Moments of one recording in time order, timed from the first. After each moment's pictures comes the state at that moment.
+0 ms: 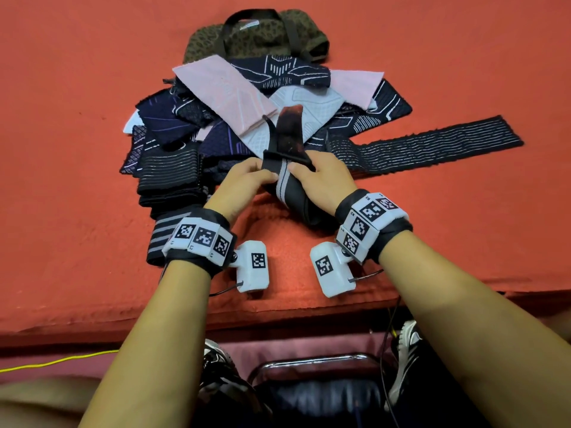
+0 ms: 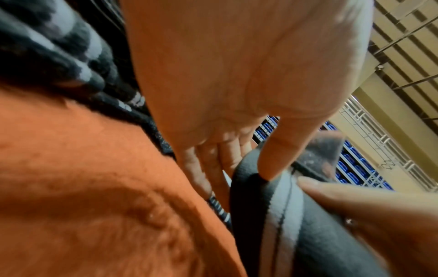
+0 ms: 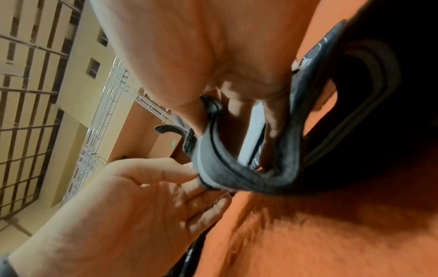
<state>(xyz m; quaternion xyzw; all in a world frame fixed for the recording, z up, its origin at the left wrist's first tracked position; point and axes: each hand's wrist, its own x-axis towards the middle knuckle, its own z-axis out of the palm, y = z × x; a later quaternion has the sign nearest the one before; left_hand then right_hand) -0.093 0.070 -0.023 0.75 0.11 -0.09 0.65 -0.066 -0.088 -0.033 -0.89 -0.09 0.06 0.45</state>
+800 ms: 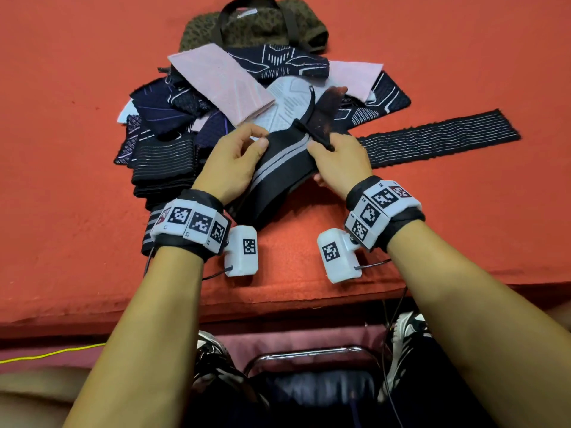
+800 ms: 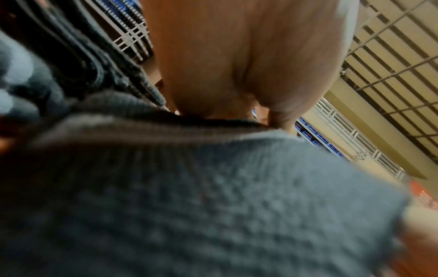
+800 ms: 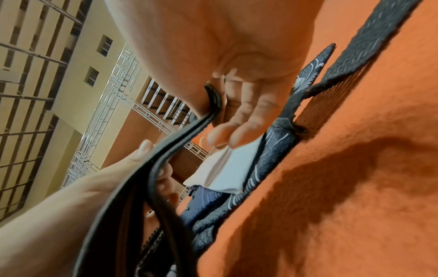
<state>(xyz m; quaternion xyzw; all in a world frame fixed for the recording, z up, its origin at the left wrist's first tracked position) -0.078 0.088 -0.018 0.87 -0.05 0.03 0.49 -0.061 -0.106 -0.026 -0.86 0.02 0.02 0.50</state>
